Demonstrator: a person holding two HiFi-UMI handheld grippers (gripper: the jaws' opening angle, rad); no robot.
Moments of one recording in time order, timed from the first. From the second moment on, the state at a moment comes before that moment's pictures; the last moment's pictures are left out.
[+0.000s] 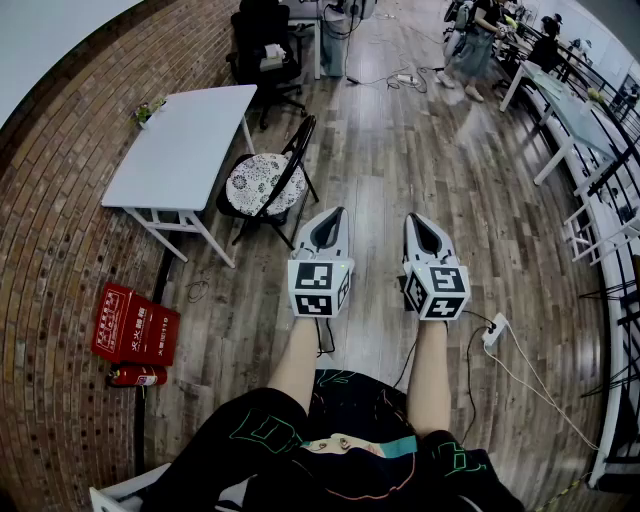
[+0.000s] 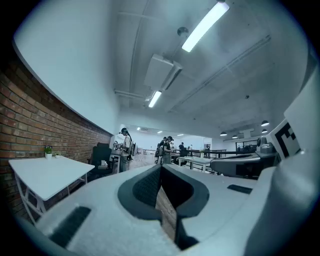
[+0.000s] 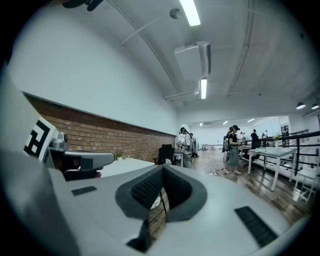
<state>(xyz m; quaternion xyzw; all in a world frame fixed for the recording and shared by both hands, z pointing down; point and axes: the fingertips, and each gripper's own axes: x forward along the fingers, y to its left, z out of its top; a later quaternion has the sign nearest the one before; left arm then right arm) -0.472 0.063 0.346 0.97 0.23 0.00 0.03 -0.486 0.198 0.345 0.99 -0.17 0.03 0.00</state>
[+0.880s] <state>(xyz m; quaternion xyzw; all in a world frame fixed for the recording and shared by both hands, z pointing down) -0.454 0.097 0.345 0.98 0.22 0.00 0.01 -0.468 0.261 0.346 0.99 -0.13 0.03 -0.02</state>
